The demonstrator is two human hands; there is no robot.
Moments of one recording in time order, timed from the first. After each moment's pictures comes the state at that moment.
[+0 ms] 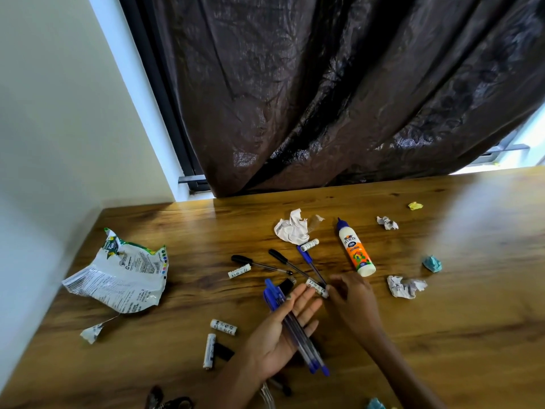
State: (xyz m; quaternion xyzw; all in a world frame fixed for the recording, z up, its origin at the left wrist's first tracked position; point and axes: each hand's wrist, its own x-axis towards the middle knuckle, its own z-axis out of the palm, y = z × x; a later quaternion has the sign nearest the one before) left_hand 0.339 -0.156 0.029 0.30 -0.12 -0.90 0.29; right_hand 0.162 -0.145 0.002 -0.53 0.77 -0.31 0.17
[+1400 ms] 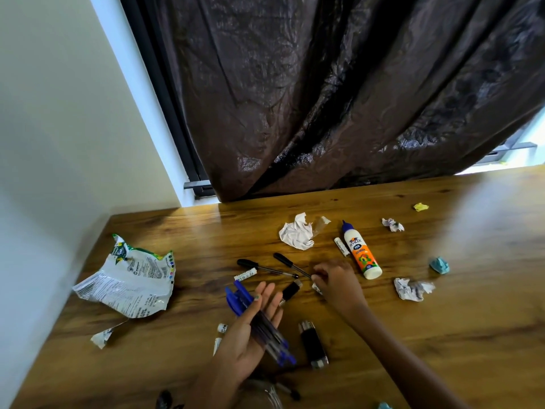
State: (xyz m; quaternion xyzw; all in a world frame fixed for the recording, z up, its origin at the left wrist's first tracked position) left_hand 0.382 -0.166 0.037 0.36 -0.06 -0.83 0.42; right_hand 0.181 -0.189 0.018 -0.60 0.76 -0.20 0.17
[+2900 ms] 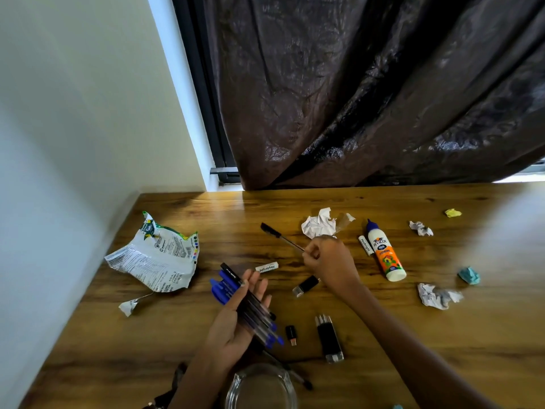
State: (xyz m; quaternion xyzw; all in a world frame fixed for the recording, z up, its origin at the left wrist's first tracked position) left_hand 0.424 -0.169 0.034 0.34 -0.03 -0.80 0.50; right_hand 0.226 -0.219 0.060 -0.65 0.70 -0.22 0.19
